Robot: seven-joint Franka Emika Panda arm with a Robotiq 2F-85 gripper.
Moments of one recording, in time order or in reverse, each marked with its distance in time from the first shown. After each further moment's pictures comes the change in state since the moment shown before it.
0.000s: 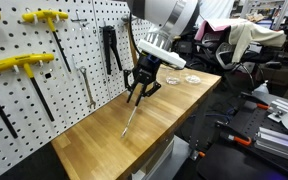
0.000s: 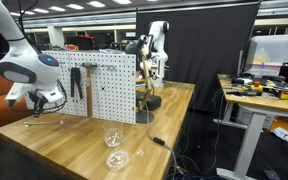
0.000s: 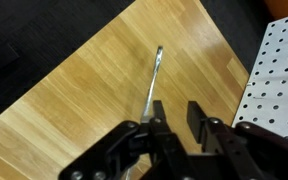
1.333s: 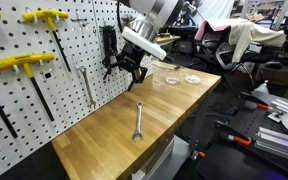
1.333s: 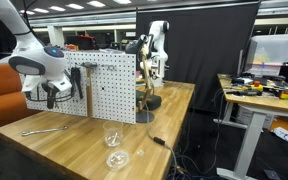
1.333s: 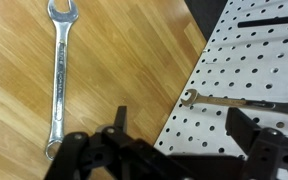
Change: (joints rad) arm -0.010 0.032 0.000 0.136 -0.032 0.077 -0.021
